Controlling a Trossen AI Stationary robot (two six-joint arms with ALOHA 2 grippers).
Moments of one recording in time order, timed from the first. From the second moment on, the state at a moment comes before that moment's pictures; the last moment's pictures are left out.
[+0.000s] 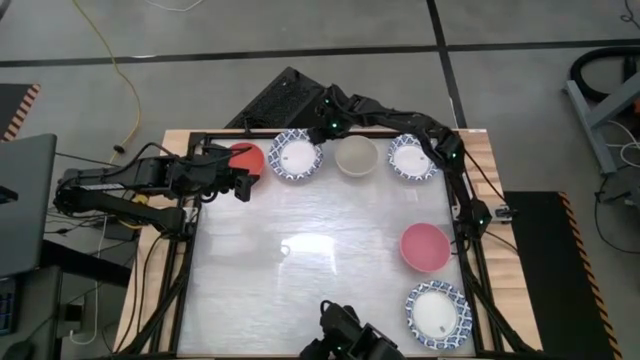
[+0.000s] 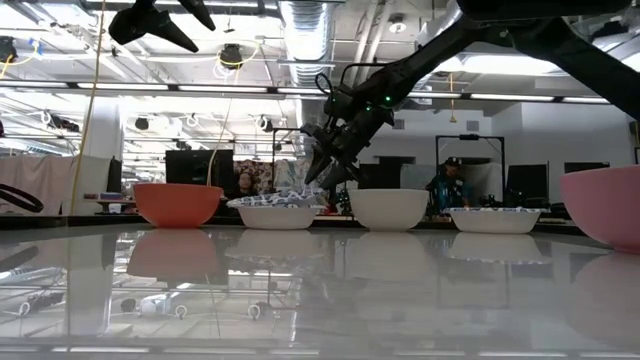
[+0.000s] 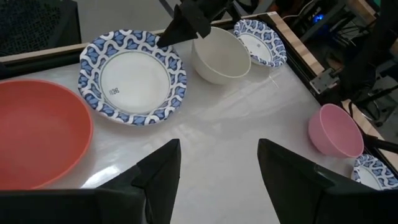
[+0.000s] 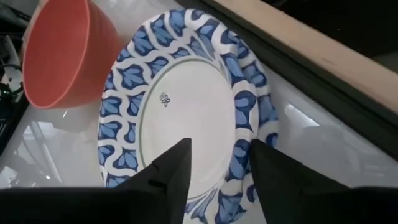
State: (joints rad) left arm 0.02 0.92 1.08 -0.75 -0.46 -0.85; right arm -0.66 2.20 1.86 -0.52 -0.39 0.39
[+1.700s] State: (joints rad) left arm 0.02 0.92 1.08 -0.75 -0.43 -0.77; right arm 0.38 1.59 1.86 -1.57 -0.18 -0.01
